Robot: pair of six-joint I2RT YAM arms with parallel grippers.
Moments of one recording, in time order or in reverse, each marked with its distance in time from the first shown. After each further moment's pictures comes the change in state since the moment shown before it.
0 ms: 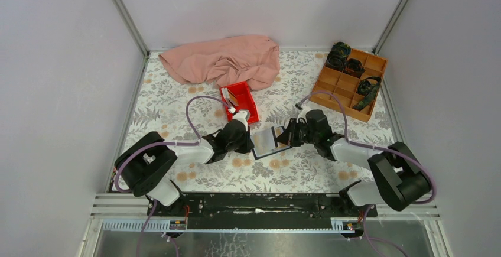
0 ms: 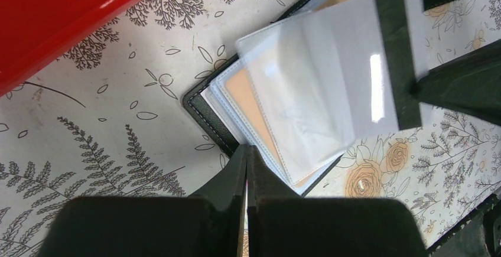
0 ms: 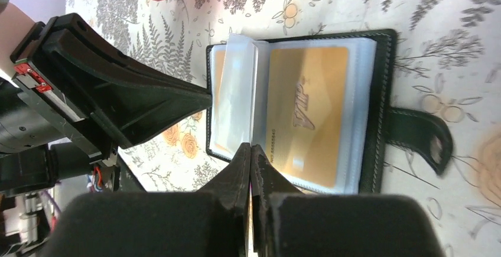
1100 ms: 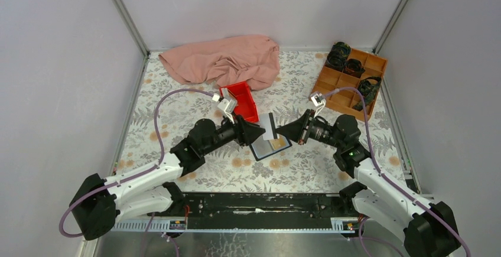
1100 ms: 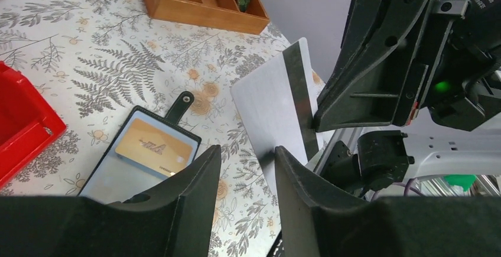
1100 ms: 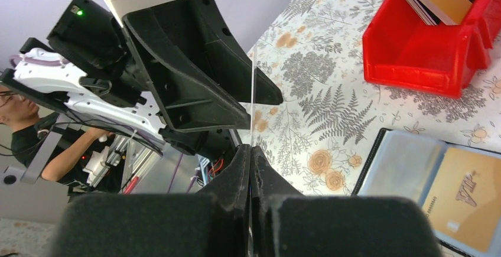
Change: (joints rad) left arm -0.032 -0.534 -0.042 0.157 0.155 0.046; right arm -0.025 -0.549 -0.032 0.095 -0.237 0.127
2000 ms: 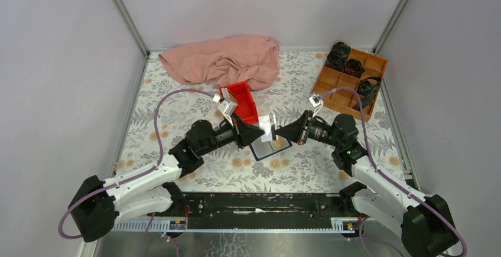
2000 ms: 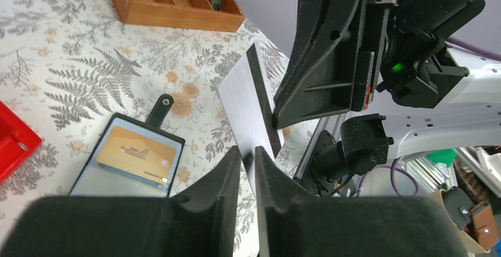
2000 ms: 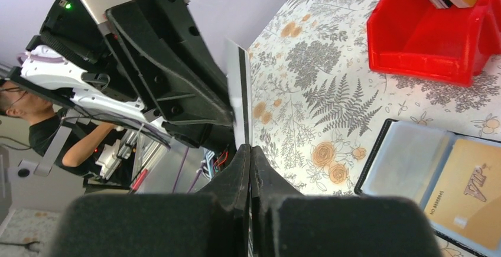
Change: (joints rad) left arm 0.003 -0.018 -0.023 0.071 0.114 0.006; right arm -0.016 0.052 -0.023 0.071 -0.052 0.037
